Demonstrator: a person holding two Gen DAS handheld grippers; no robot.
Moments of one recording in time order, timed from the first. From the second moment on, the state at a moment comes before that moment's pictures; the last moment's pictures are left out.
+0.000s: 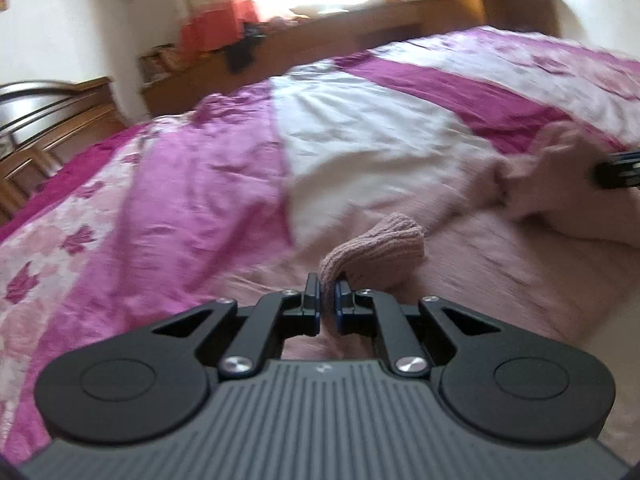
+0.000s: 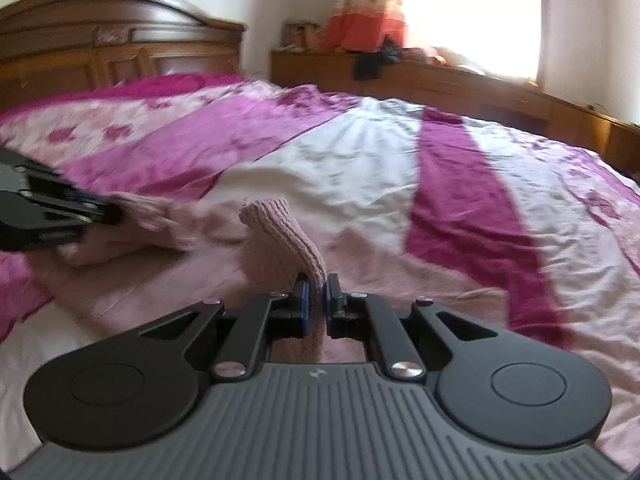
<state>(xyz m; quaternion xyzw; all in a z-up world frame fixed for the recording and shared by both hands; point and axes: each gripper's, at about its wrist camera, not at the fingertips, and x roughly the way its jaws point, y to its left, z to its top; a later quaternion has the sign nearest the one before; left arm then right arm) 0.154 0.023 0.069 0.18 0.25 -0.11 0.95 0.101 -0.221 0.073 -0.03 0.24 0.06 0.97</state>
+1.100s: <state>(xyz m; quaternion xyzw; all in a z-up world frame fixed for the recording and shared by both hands) 0.224 0.112 0.053 0.06 0.36 -0.03 0.93 0.160 -0.376 0.040 0.21 0.35 -0.03 0.91</state>
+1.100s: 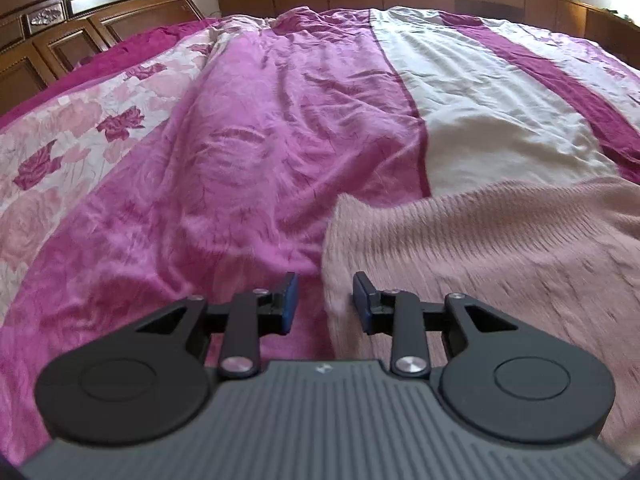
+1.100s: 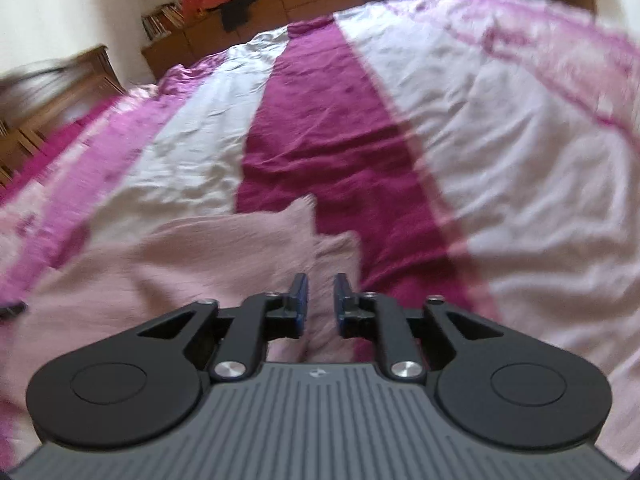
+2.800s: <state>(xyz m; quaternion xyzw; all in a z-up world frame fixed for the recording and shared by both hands) 0.142 0.120 0.068 0.01 0.40 -0.10 0.91 0.139 -0.401 0.066 0.23 0.38 0.06 0.89</state>
